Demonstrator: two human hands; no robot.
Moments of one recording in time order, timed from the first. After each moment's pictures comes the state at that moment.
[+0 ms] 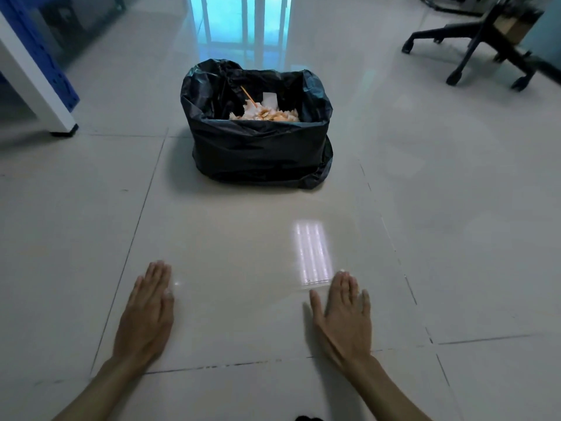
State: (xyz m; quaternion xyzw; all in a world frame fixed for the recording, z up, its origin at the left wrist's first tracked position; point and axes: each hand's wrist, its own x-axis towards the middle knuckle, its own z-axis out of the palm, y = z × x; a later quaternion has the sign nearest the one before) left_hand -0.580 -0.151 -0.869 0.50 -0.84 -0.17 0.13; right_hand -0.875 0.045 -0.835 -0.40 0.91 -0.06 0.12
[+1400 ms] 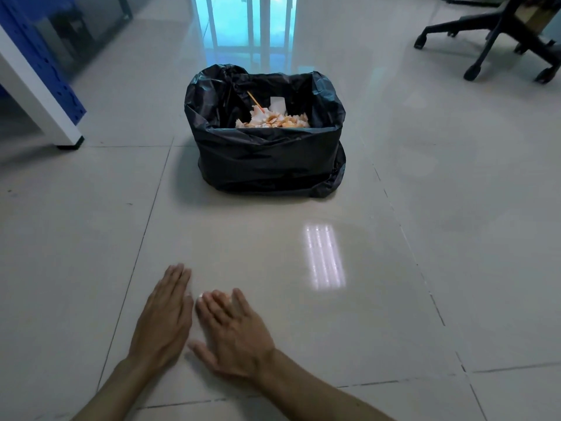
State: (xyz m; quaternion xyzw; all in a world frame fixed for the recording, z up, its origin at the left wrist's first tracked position) left_hand -0.606 -0.177 -0.859 0.48 -0.85 -0.20 0.11; right_hand -0.754 -0.076 -0.843 -0.76 0.63 -0.04 0.15
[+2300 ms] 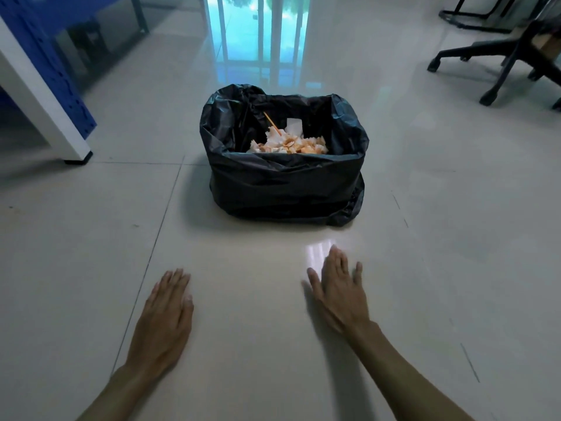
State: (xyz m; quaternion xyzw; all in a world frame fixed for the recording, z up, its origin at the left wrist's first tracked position) left_hand -0.619 -0.238 -0.866 0.50 -0.84 -0.16 0.13; right_hand -0.929 -0.119 -0.845 -0.49 0.86 -0.08 0.11
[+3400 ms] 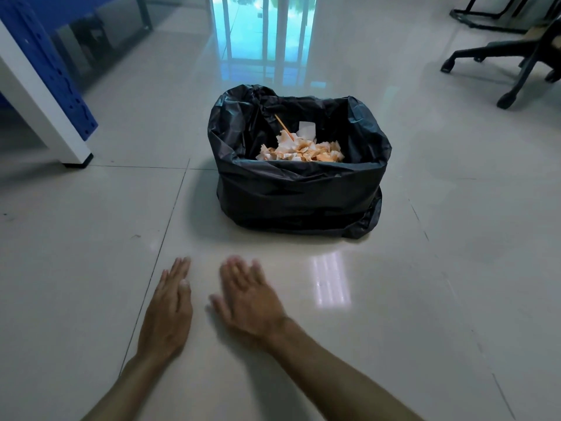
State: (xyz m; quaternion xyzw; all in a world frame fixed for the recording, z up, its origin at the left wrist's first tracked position) left_hand -0.645 -0.283 -0.861 0.54 -0.75 -0.29 0.24; right_hand -0.804 -0.228 -0.853 -0.72 0.67 -0.09 0.14
